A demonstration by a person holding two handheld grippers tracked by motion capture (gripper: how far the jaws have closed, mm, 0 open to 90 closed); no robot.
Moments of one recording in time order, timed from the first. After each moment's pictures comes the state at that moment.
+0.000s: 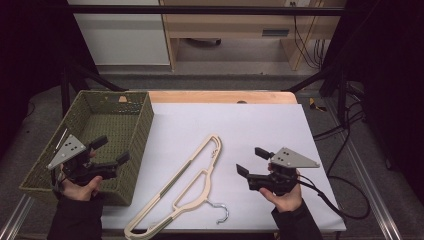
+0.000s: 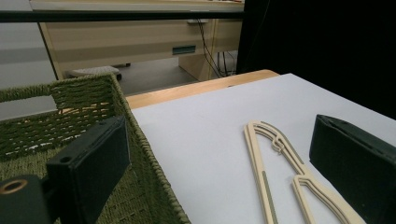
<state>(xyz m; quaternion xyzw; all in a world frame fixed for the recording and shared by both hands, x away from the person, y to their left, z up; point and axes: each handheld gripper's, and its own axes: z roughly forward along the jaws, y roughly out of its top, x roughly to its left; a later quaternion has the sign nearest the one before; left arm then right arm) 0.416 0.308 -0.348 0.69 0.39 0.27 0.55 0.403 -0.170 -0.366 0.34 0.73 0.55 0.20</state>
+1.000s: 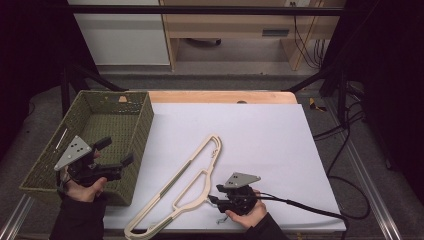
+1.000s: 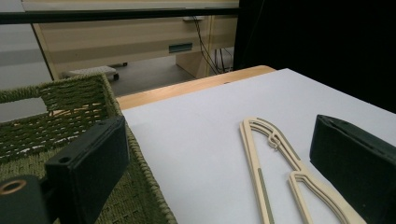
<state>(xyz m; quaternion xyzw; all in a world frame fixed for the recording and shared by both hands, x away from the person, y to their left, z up) 0.414 0.297 -0.349 0.70 0.38 0.27 0.55 0.394 -0.096 -0.451 0.33 0.84 0.43 0.09</state>
